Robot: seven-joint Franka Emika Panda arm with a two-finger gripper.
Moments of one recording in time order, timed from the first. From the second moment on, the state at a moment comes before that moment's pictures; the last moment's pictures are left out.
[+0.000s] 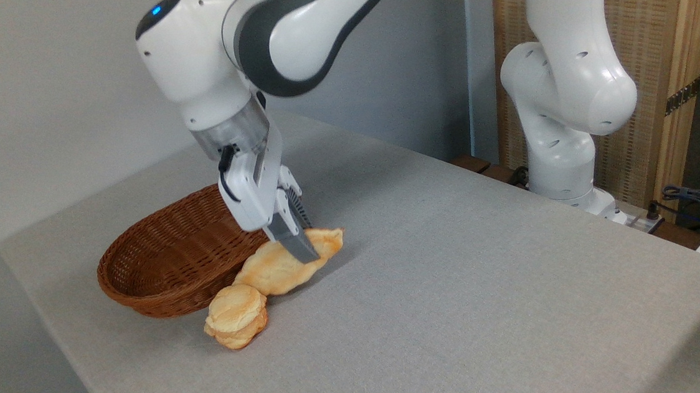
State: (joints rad) arm -0.30 0.03 0.07 -1.93 0.04 1.74 1.26
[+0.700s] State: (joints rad) arm -0.31 -0.01 0.04 -1.82 -0.03 1.71 1.26
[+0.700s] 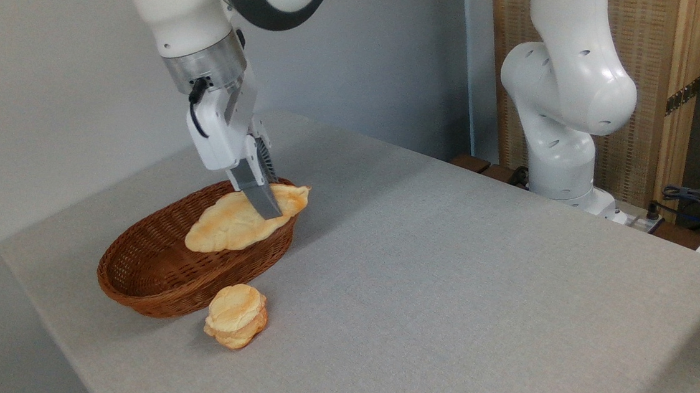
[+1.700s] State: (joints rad) arm -0.30 0.04 0.02 -1.81 -0.05 1.75 1.26
